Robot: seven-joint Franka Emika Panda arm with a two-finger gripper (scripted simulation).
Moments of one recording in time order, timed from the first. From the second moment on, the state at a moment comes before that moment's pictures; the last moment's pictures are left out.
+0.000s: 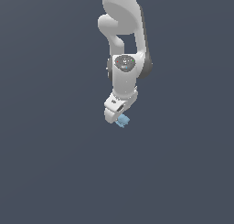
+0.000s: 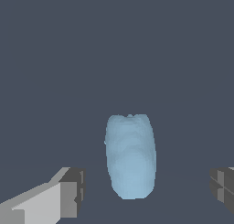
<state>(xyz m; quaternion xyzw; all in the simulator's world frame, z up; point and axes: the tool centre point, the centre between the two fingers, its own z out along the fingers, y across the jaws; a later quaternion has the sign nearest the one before) -0.046 0.026 0.113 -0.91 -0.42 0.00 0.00</state>
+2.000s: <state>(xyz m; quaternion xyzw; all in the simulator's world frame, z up) -0.050 0.027 0.060 -0.89 -0.45 0.00 0.00</state>
